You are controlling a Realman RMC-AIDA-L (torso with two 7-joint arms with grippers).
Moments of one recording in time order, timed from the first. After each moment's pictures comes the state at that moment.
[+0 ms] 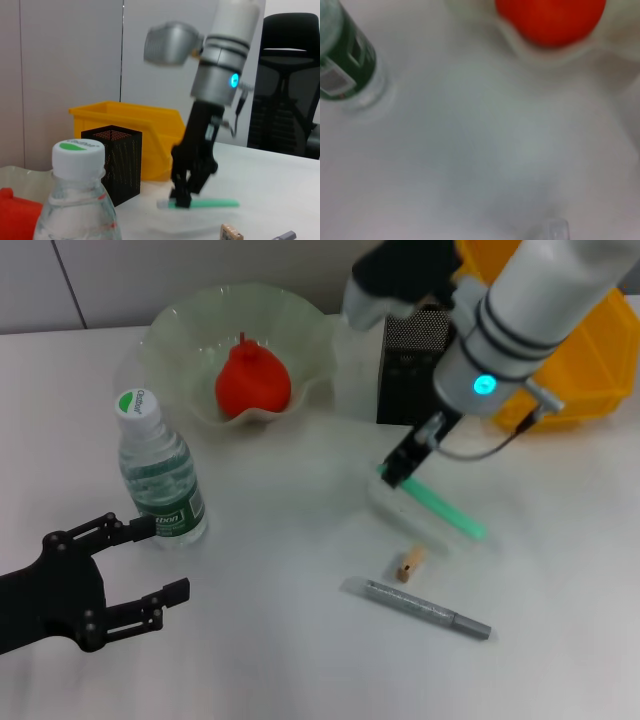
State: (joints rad) left arm -0.21 -2.06 0.95 0.74 1.69 1.63 -1.09; right arm 0.96 2.08 -1.38 -0.89 -2.66 -1.39 2.67
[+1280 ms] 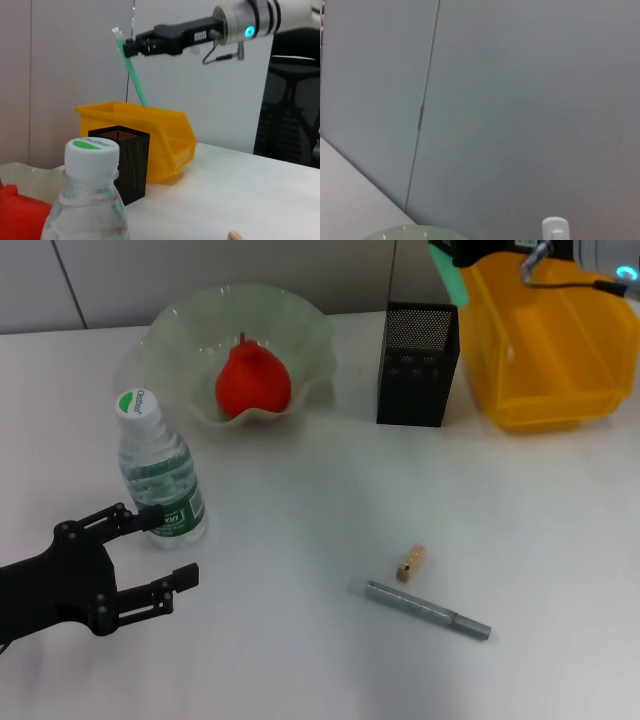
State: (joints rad) left arm -0.25 -2.06 0.94 0.70 1.69 1.60 -1.11; right arm 0.48 2.08 -1.17 -1.31 -1.98 -0.89 1.83
